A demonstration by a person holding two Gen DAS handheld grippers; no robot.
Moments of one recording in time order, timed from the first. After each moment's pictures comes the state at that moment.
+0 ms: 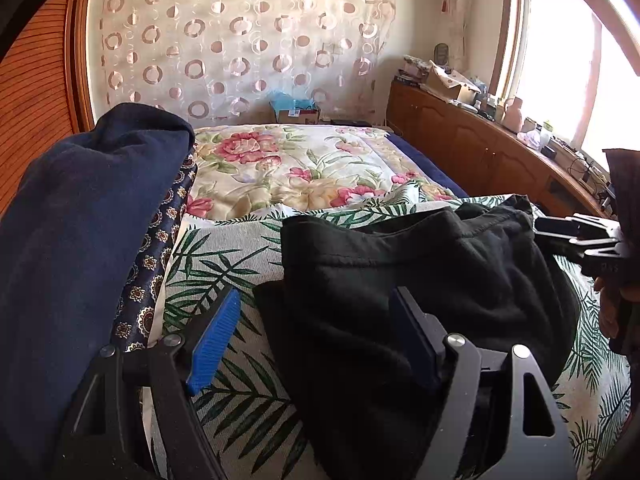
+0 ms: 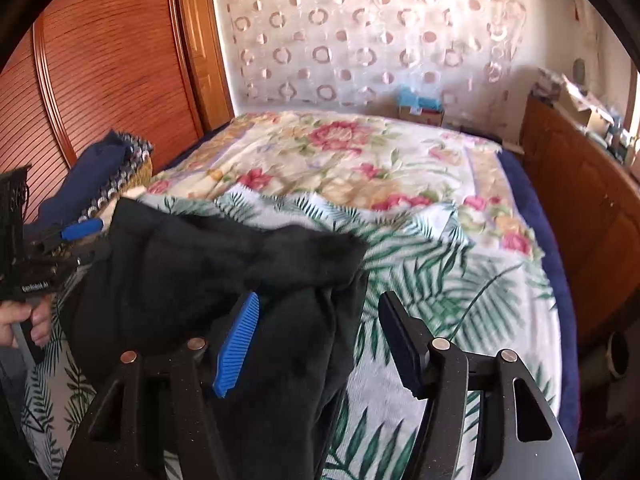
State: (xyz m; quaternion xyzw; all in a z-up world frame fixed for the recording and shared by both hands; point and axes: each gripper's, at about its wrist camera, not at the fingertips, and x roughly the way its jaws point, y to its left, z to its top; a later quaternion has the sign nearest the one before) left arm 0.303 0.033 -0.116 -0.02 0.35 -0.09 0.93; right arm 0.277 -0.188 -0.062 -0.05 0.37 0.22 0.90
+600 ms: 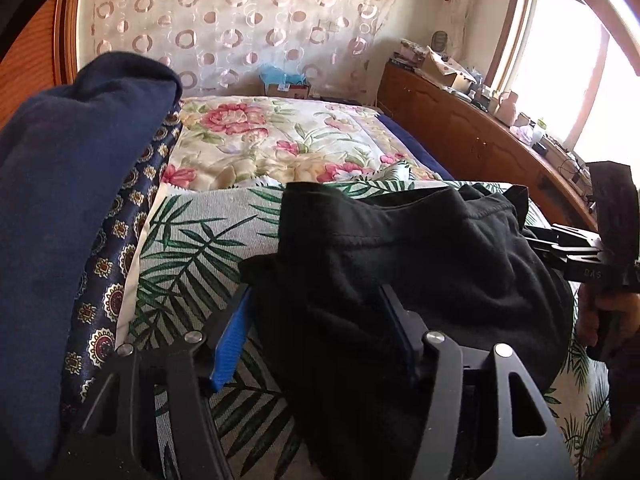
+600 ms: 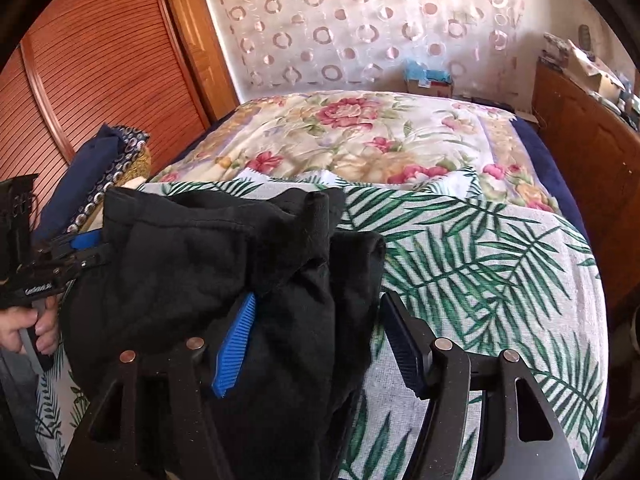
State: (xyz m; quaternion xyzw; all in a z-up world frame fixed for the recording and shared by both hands) left arm 0.315 0.041 -0.132 -0.06 0.39 -0.12 0.91; right arm 0.299 -0.186 -0.081 -0.02 0.40 0.25 0.88
